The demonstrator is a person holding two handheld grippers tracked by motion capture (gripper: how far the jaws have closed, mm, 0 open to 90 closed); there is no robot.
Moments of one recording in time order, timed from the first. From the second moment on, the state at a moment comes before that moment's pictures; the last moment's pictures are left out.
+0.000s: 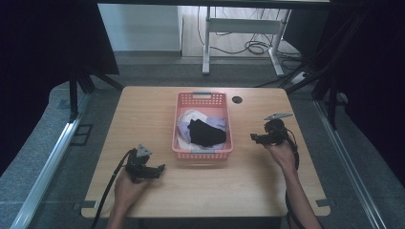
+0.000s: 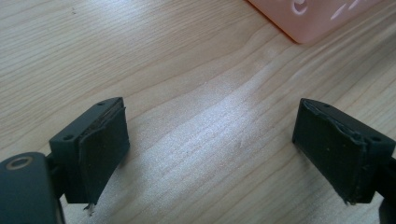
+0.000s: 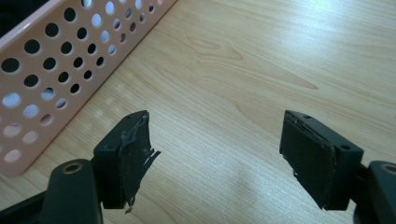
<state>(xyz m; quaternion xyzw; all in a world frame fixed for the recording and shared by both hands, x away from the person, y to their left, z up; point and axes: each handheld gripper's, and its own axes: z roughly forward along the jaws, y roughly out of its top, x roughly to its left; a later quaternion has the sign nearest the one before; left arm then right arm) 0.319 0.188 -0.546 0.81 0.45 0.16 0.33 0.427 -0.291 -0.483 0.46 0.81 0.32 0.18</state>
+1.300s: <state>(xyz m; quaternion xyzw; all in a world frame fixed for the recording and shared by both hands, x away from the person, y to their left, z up) 0.319 0.188 -0.546 0.81 0.45 0.16 0.33 0.421 -0.269 -0.465 0.43 0.81 0.35 0.16</state>
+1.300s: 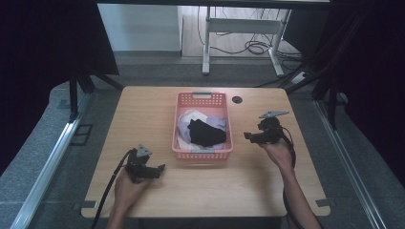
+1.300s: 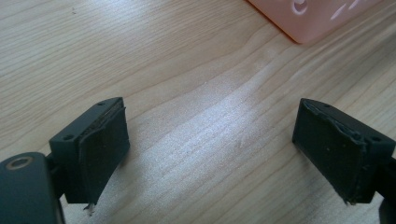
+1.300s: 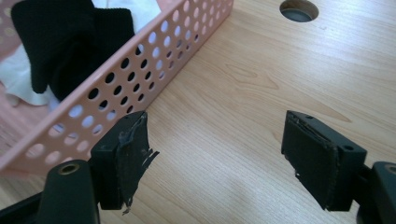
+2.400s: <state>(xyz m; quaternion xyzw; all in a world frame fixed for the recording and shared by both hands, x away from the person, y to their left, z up) 0.319 0.189 -0.545 0.82 0.45 0.16 0.33 0.412 -0.207 -0.436 0.37 0.83 0.41 0.13</state>
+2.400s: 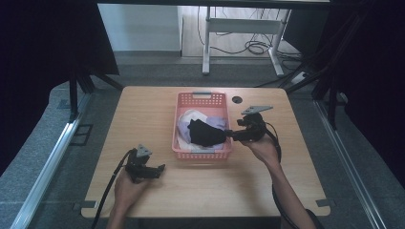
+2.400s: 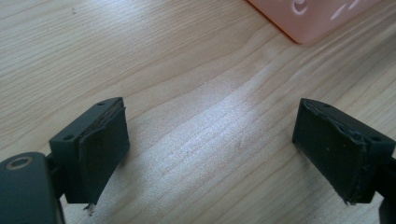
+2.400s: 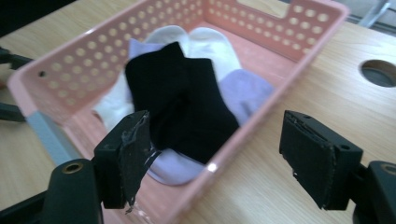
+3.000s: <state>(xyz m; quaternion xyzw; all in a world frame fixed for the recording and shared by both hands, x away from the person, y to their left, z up) 0.319 0.189 -0.545 0.82 0.45 0.16 0.33 0.427 -0.156 -0.440 0.32 0.85 0.40 0.10</state>
